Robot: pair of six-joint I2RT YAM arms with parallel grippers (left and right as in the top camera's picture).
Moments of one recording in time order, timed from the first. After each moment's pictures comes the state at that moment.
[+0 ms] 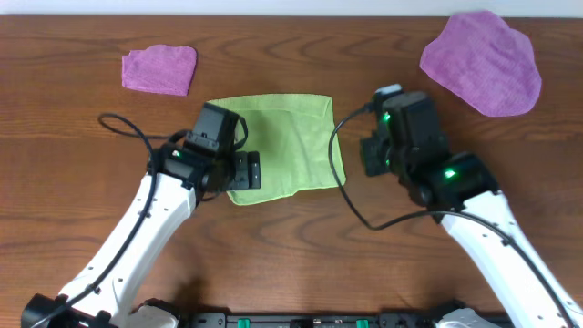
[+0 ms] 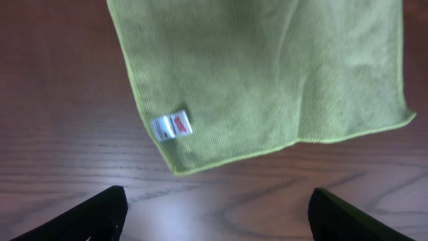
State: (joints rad) left arm -0.38 1.39 1.04 -0.85 0.09 -0.42; right arm 0.43 1.30 1.10 -0.71 0.10 0.15
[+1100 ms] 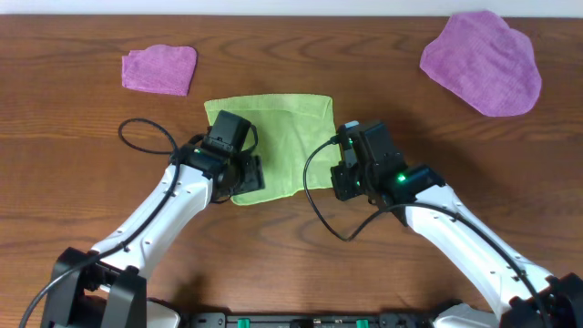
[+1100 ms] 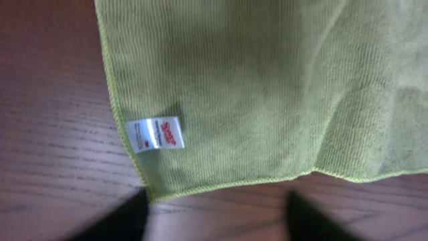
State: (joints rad) left arm -0.39 1.53 0.97 -0.70 0.10 -0.59; right arm 0.50 1.43 0.91 -0.51 -0.08 0.20
